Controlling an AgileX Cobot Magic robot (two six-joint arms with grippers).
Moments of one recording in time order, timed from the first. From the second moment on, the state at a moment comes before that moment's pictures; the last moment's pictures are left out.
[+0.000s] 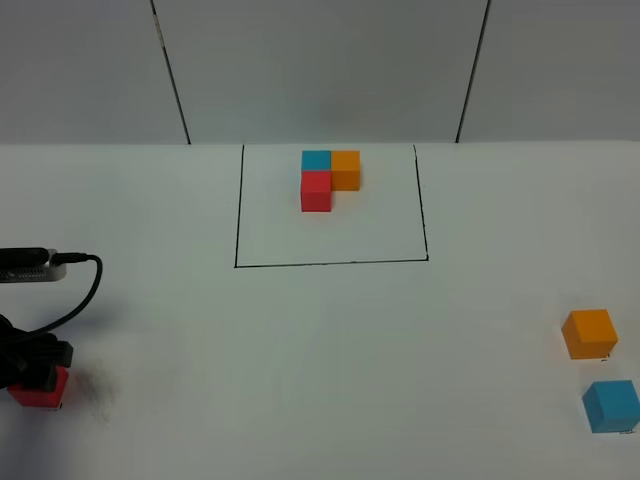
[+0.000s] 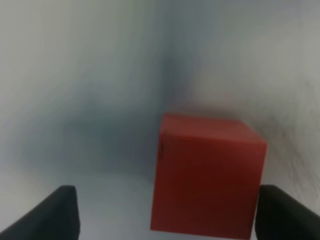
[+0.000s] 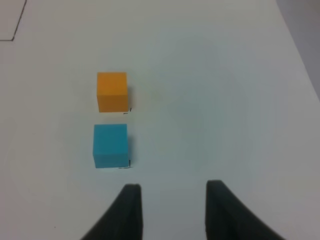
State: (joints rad) left arm 0.07 1.65 -0.75 0.08 0.46 -0.04; right arm 0.04 0.05 -0.50 -0.14 1.07 0.05
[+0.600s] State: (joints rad) left arm 0.07 1.65 -0.75 0.02 0.41 0.00; right arm 0.04 0.05 -0.50 -0.14 1.07 0.05
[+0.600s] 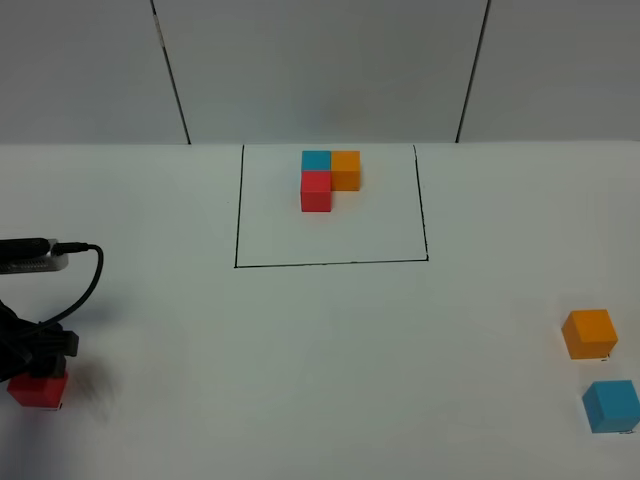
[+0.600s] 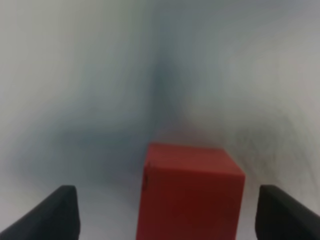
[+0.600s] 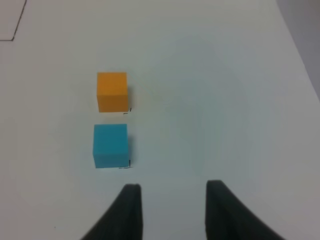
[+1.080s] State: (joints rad) left arm 0.07 1.65 -0.75 -0.04 0.42 0.06; right arm 0.04 0.05 -0.50 -0.14 1.07 0.05
